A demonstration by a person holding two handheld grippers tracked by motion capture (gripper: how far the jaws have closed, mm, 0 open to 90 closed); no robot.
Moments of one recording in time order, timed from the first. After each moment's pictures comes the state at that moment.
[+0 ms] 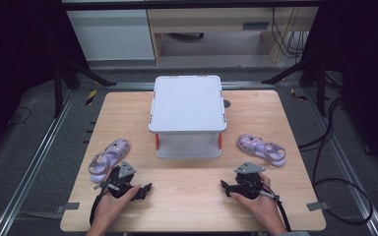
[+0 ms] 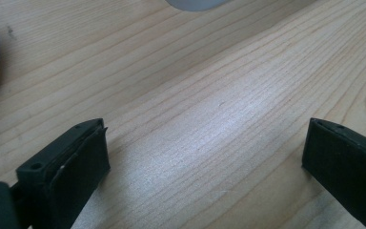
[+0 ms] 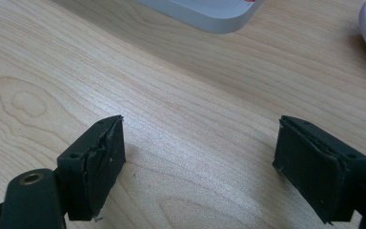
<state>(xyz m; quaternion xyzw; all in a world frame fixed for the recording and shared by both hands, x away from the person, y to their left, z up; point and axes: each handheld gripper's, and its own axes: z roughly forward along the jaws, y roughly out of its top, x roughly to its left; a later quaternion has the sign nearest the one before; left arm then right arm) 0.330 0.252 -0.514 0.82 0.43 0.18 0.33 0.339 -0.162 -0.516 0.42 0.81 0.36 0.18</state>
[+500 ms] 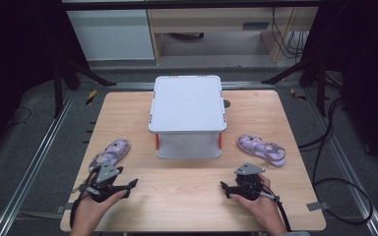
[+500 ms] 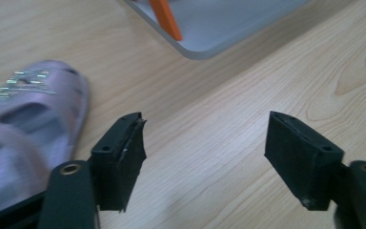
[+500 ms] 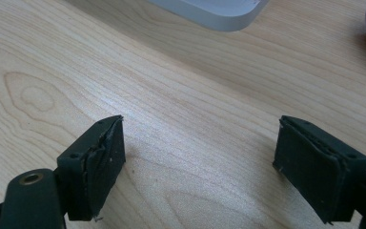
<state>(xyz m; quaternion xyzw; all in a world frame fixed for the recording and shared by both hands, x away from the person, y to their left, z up) 0.297 0.288 -0.447 0.81 0.40 0.22 0.36 0.336 -0.161 -0.516 0.42 0.82 0.36 0.18</state>
